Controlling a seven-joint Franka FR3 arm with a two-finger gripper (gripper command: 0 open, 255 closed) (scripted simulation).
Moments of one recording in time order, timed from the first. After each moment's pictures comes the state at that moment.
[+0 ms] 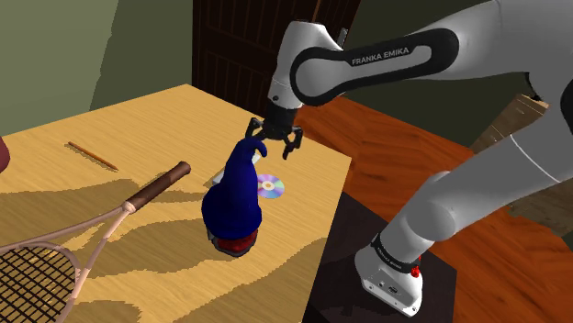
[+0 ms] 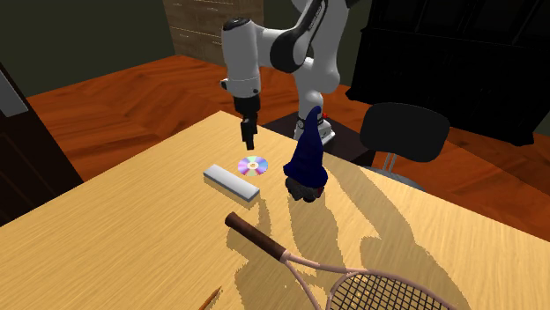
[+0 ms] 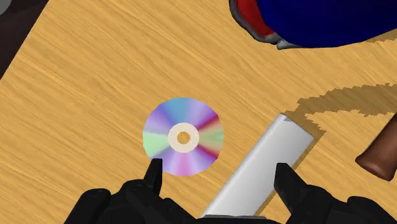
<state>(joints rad) -0.12 -0.30 0.42 -2.41 0.23 2.12 0.88</state>
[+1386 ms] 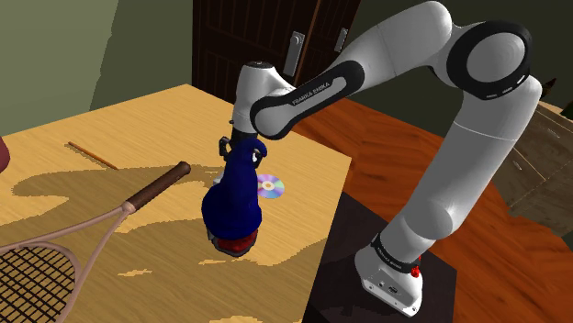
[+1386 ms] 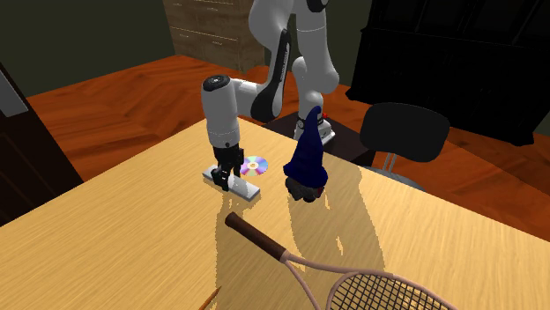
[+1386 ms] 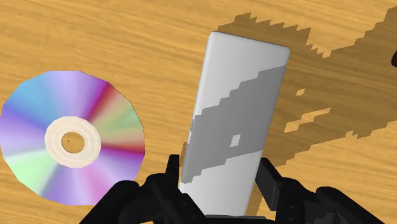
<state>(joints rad) -0.17 0.19 0.47 -2.23 -0.11 2.41 1.48</state>
